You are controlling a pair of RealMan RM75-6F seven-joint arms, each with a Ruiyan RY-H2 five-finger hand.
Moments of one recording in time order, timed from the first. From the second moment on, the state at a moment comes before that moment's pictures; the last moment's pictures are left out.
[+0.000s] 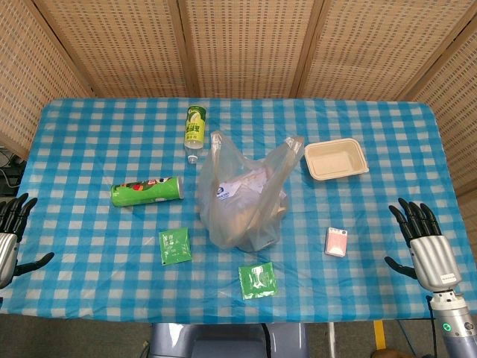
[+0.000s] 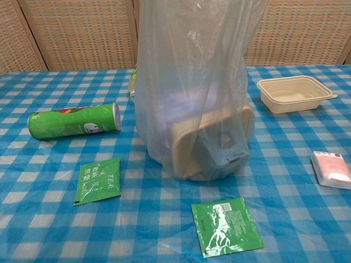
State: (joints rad) left arm -0.10 -1.13 -0.05 -1.57 1.52 1.52 -0.02; right arm 0.13 -1.19 0.09 -1.46 -1.65 1.52 0.07
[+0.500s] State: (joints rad) left arm -0.11 -1.14 -0.06 -1.56 1.50 1.51 -0.01; right arm 0.19 -1.13 0.12 -1.52 -1.64 1.48 0.24
